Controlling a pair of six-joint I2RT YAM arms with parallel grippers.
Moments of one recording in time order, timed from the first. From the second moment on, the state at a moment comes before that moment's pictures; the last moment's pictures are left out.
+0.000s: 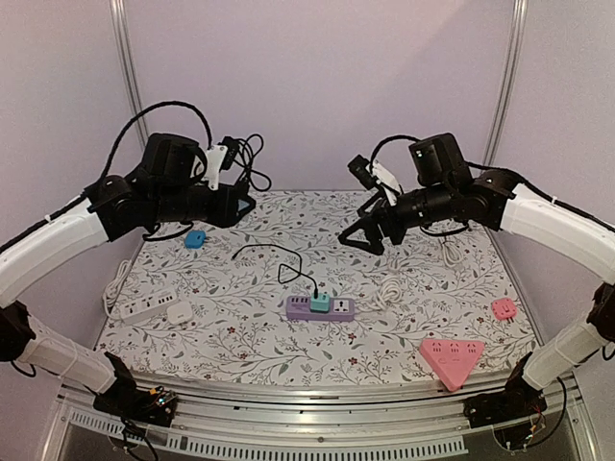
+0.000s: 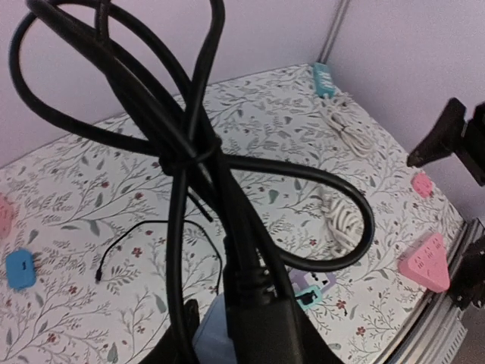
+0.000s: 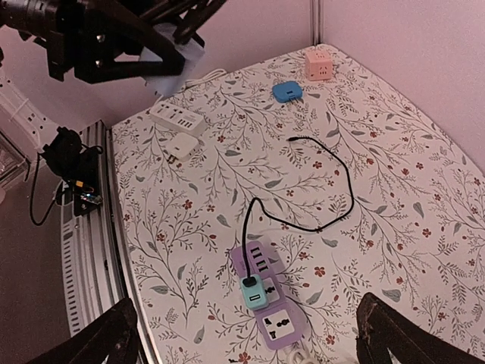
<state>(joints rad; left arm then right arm) -0.73 1.28 1.28 -0.53 -0.11 -0.25 0.76 1.47 1.37 -0.51 -0.36 -0.08</state>
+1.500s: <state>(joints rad) -0.99 1.40 1.26 0.02 0.43 0.09 0.80 1.38 1.35 -0.06 -0.83 0.23</state>
